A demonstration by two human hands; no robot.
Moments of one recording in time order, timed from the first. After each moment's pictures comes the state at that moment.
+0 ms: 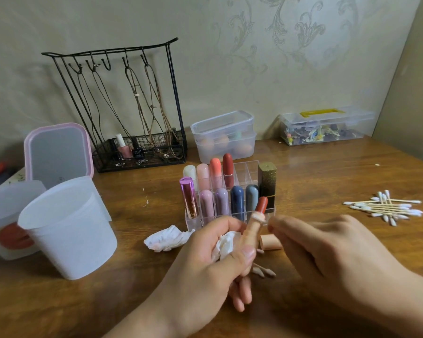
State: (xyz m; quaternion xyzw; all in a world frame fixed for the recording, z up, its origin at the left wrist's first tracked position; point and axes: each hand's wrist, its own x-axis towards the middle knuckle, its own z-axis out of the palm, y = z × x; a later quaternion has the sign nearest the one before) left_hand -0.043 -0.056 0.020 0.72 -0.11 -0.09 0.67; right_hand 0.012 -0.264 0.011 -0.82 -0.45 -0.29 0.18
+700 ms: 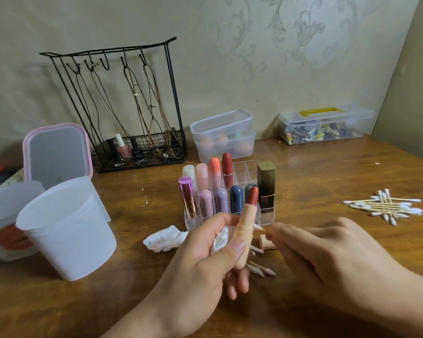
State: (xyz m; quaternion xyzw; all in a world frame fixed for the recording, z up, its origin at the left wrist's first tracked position) left_hand -0.042 -0.057 0.019 0.67 -0.08 -0.06 0.73; right_hand 0.012 -0.265 0.009 -0.83 -0.46 -0.29 0.17
